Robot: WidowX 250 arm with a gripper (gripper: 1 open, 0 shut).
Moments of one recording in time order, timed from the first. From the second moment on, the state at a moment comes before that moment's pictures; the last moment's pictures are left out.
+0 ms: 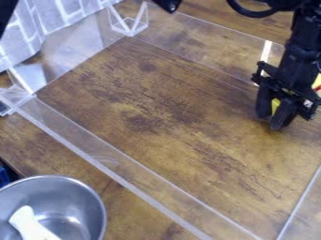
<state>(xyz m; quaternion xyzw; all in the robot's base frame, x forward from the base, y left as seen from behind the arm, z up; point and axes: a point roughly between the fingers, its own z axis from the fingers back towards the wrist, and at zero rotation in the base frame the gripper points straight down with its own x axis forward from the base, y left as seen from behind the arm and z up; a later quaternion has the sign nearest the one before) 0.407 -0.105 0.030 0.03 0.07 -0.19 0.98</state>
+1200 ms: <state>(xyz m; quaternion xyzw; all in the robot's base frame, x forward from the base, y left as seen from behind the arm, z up) 0.410 -0.094 0.027 0.04 0.12 -0.18 0.98</state>
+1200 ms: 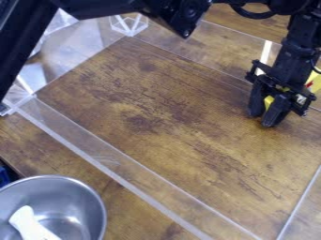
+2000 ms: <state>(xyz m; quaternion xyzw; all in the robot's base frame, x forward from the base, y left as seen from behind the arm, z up) 0.408 -0.088 0.028 0.03 0.14 -0.17 0.98</state>
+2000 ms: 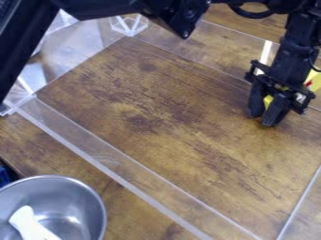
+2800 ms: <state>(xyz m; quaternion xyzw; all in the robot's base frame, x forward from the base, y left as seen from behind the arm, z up) 0.400 -0.081 0.031 0.02 0.17 -0.18 0.97</state>
